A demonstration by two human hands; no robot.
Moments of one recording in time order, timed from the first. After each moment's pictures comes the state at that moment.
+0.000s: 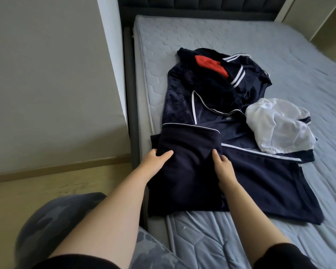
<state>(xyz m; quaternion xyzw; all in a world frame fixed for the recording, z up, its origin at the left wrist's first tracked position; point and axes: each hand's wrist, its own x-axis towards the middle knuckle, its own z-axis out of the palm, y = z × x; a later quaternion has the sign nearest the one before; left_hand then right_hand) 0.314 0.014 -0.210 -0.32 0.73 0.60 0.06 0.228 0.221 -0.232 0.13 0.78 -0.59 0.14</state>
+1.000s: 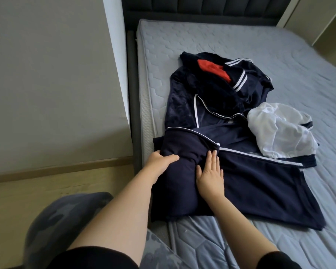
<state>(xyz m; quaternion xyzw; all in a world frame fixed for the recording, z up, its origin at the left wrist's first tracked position) 0.306 0.025 -0.204 -0.35 0.66 0.66 0.04 0.268 0.196 -0.242 -0.11 0.97 -0.22 0.06</state>
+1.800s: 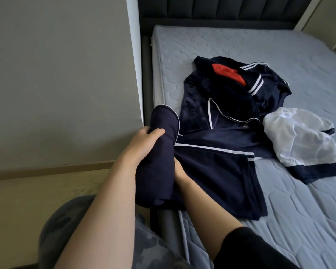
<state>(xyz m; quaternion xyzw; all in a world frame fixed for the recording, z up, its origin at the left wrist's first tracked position) 0.331 -0.048 -0.130 -0.31 0.75 0.58 -0.05 0.296 0.064 -0.199 -0.01 0.60 -0.69 0.40</state>
